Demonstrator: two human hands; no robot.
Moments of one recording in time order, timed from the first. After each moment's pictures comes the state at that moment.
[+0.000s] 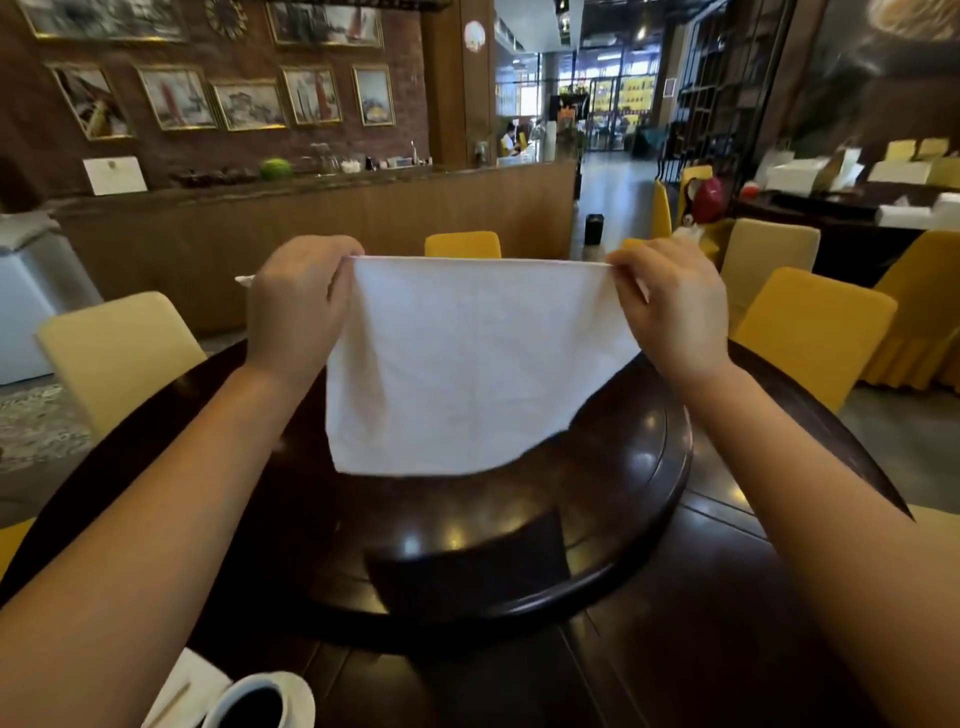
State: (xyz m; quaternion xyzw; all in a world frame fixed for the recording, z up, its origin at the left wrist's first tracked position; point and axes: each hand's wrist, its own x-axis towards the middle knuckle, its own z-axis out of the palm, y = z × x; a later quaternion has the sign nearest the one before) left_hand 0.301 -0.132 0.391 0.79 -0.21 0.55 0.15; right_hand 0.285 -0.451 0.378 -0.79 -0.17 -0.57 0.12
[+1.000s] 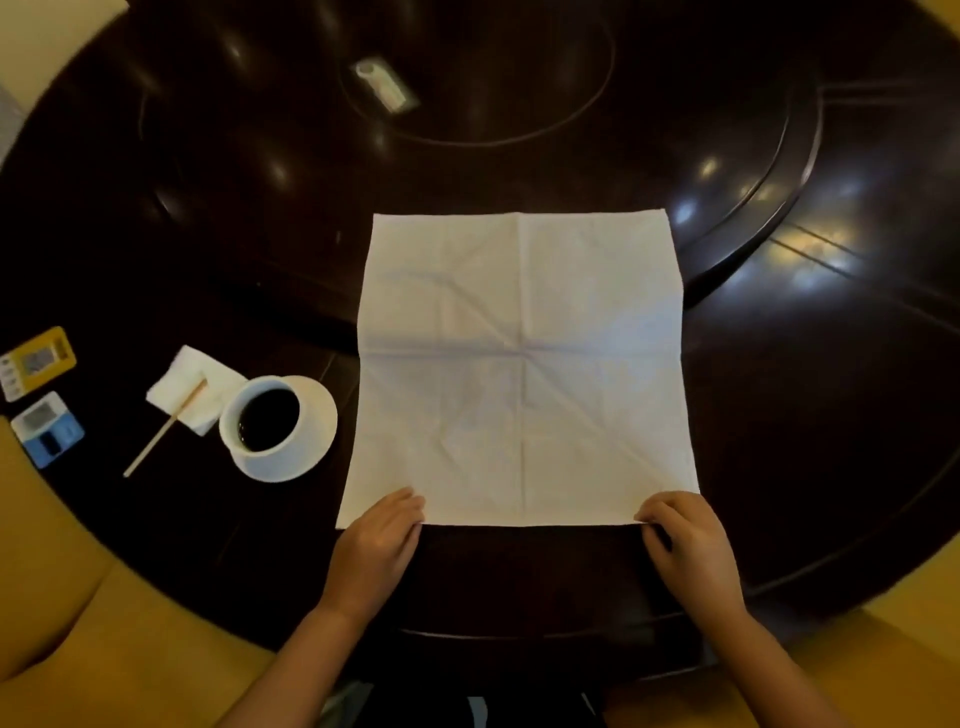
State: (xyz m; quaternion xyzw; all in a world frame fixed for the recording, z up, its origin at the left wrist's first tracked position) left_hand 0.034 -0.097 -0.054 0.96 -0.17 0.05 0.22; right_hand 0.033 -0.454 -0.040 -0.97 -0.07 -0.03 0.23
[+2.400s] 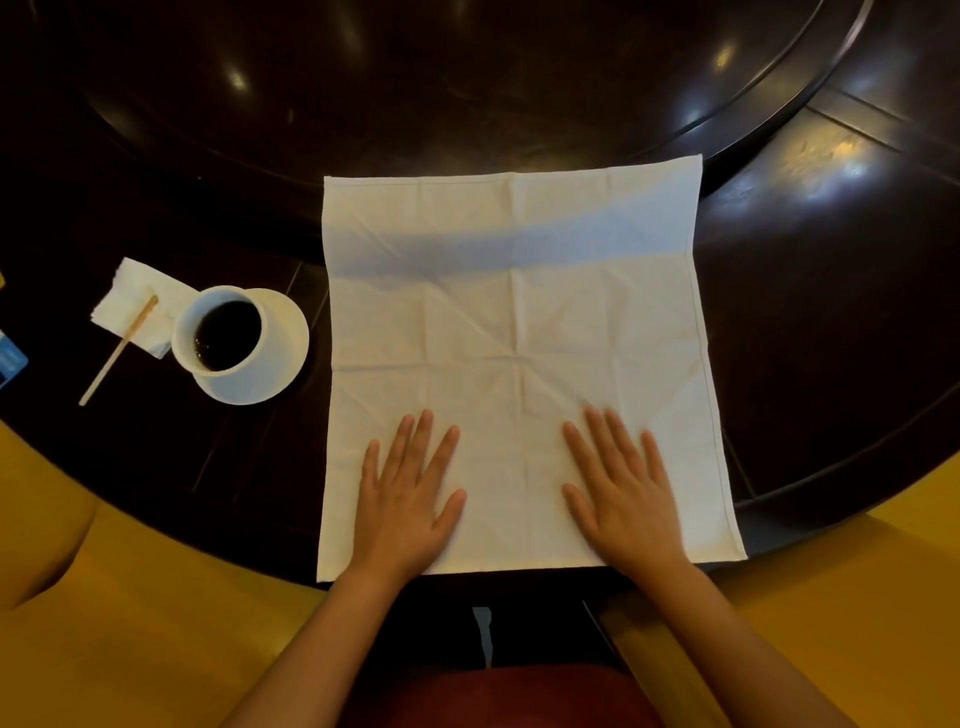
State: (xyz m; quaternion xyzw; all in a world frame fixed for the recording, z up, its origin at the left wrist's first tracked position) left_hand -0.005 -0.137 -0.068 0.99 -0.11 -0.09 0.06; right_hand -0.008 -0.396 -0.063 -0.99 -0.11 0.08 0.08
